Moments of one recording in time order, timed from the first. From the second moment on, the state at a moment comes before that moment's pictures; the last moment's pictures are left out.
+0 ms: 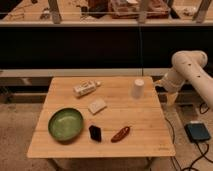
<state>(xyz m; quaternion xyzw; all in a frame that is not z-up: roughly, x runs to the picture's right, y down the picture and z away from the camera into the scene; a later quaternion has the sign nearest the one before) 0.321 0.032 0.773 -0.26 -0.11 -0.18 0.94</state>
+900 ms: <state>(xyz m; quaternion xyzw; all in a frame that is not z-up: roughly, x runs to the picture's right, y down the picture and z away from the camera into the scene) 0.304 -0.069 0.821 -0.23 -0.12 -0.21 0.94</state>
